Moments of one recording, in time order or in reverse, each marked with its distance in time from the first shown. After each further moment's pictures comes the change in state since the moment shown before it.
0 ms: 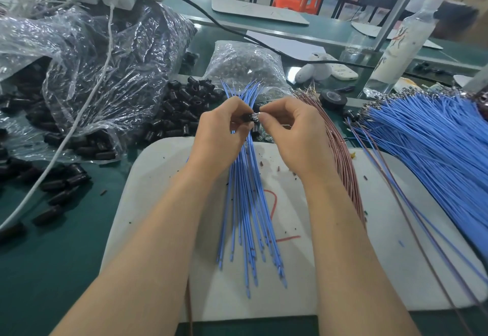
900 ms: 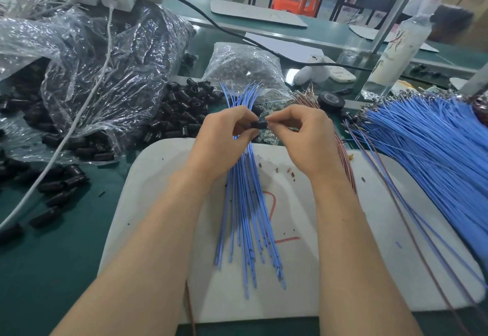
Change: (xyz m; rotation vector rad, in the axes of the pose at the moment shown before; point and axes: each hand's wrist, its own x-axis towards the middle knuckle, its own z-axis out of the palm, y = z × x) left_hand -0.002 0.003 -0.002 0.090 -0.095 0.064; right_hand 0.004 0.010 -0.012 -0.113 -0.009 0.009
